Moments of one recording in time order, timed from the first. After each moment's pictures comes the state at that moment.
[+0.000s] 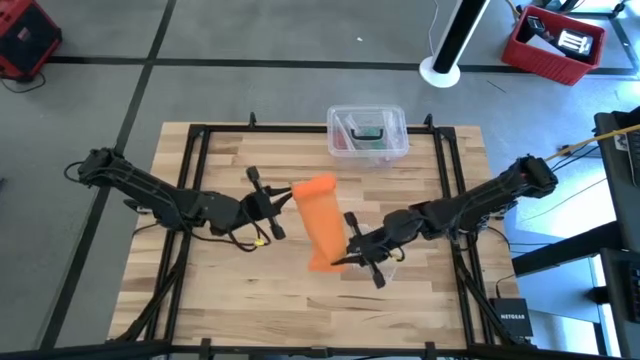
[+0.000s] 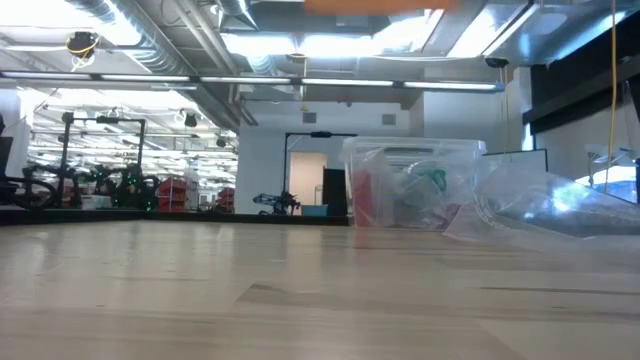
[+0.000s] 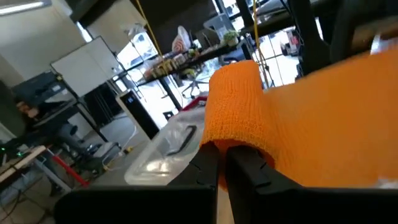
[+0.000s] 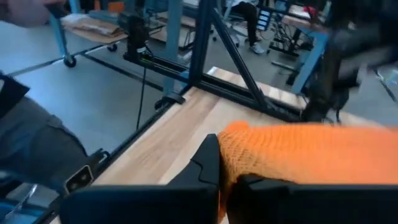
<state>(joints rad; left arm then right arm) -0.35 1.21 0.88 0.25 -0.90 0.37 0.38 1.40 0.98 0.17 -0.05 -0.19</state>
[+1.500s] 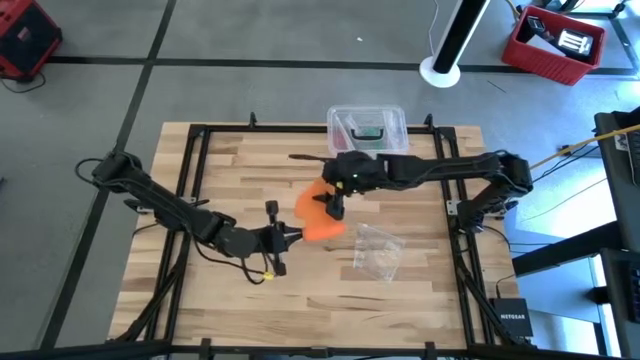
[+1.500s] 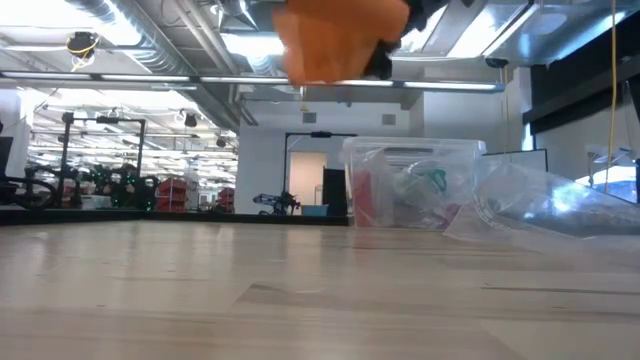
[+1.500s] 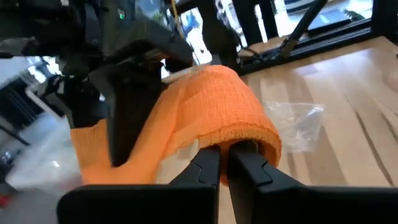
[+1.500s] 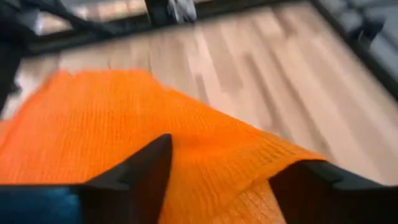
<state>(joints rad) -0.48 1.39 0.87 0.21 -0.75 0.19 -0.07 1.59 1.28 -0.32 0.01 0.16</state>
